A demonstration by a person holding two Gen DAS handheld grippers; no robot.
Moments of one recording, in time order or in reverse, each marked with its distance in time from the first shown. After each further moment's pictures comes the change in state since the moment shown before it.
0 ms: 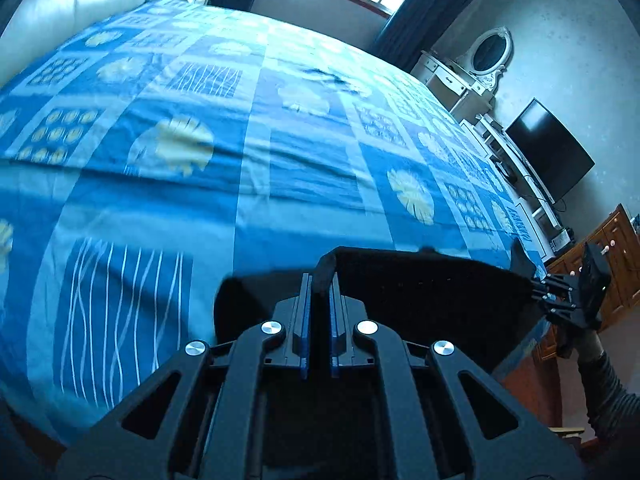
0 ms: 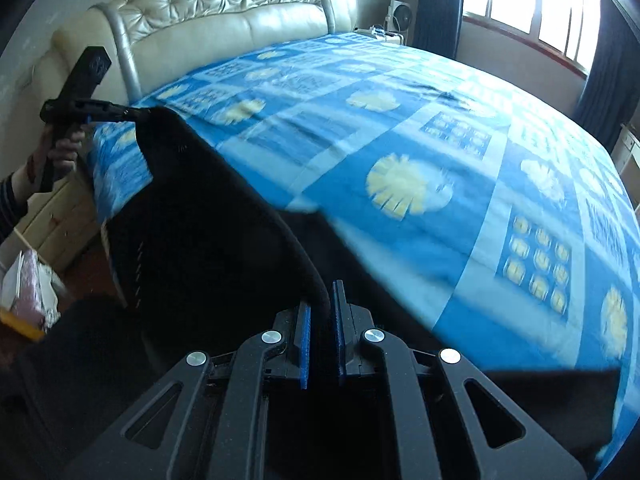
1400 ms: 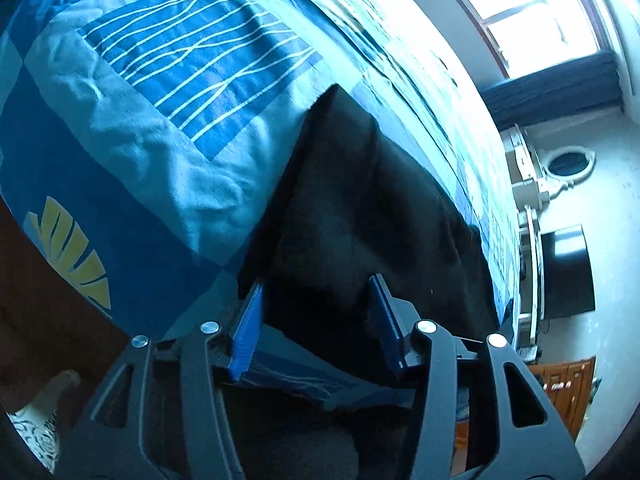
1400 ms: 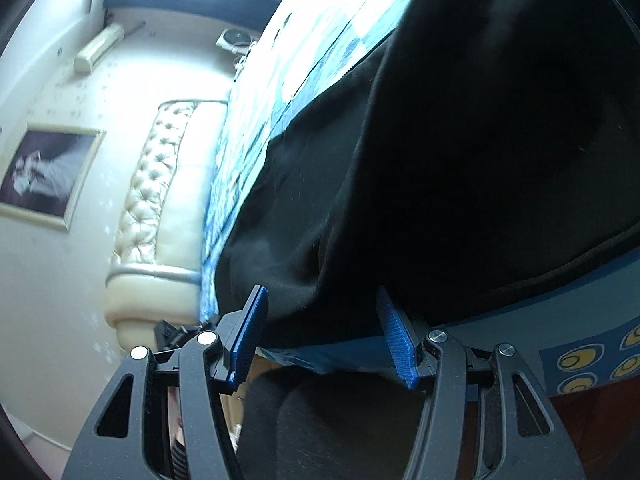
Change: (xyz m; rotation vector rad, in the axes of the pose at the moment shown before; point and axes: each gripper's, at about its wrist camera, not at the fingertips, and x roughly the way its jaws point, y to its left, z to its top) left arm 0.029 0.040 -0.130 -0.602 0.041 0.022; right arm 0.026 -0.045 -0.154 1.126 -0.109 0.524
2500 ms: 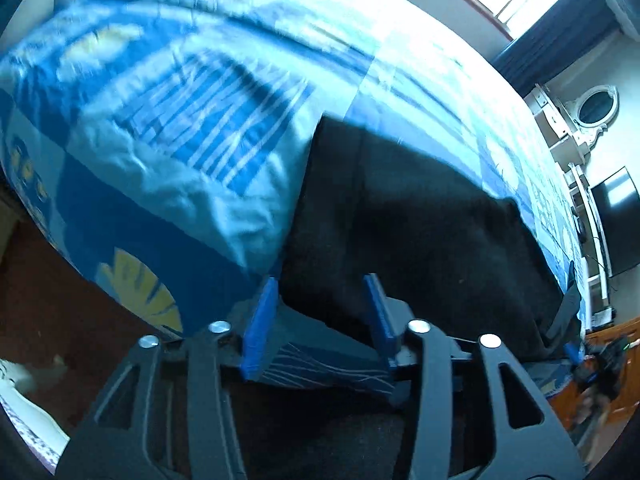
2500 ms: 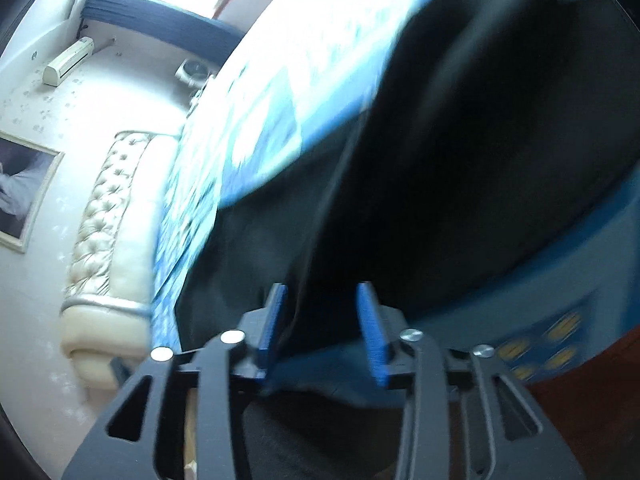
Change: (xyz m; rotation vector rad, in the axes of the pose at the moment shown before) left arm -0.036 -0.028 -0.015 0.248 -0.104 0.244; right arm -0.099 0.010 0.067 -0.046 -0.240 -0.315
